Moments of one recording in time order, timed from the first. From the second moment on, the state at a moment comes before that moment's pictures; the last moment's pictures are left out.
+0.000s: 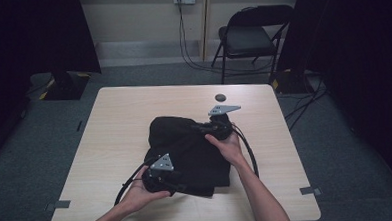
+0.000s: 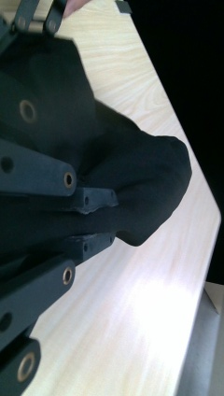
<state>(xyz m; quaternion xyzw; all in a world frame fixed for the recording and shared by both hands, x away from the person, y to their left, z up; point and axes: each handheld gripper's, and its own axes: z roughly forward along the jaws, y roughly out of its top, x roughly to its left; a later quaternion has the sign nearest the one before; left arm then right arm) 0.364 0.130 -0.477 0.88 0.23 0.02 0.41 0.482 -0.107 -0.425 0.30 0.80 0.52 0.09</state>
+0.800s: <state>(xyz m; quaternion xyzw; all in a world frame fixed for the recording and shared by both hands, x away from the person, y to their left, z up) 0.361 0.123 -0.493 0.88 0.24 0.05 0.40 0.372 -0.095 -0.454 0.24 0.85 0.46 0.03</state>
